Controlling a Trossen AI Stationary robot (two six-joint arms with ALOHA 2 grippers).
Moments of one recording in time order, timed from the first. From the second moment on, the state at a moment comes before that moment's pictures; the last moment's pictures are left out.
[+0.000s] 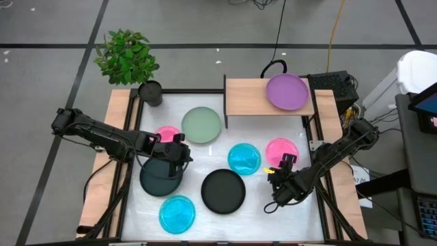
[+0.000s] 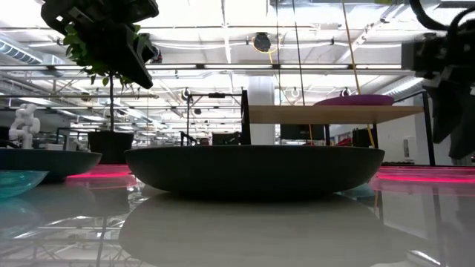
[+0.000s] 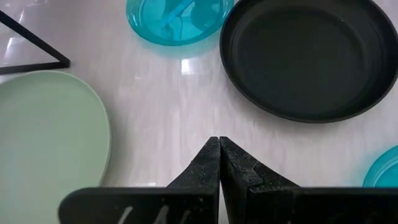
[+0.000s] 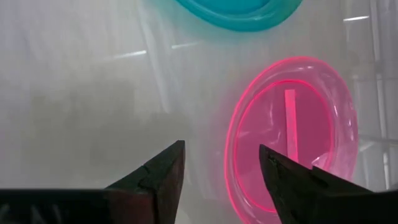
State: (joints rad) left arm -0.22 1.23 0.81 -0.44 -0.14 -0.09; right arm 0.67 1.54 0.84 -1.03 0.45 0.90
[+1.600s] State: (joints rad) left arm -0.22 1.23 0.81 -0.36 -0.14 -0.07; right arm 0.67 1.54 0.64 -0.72 0.44 0.98
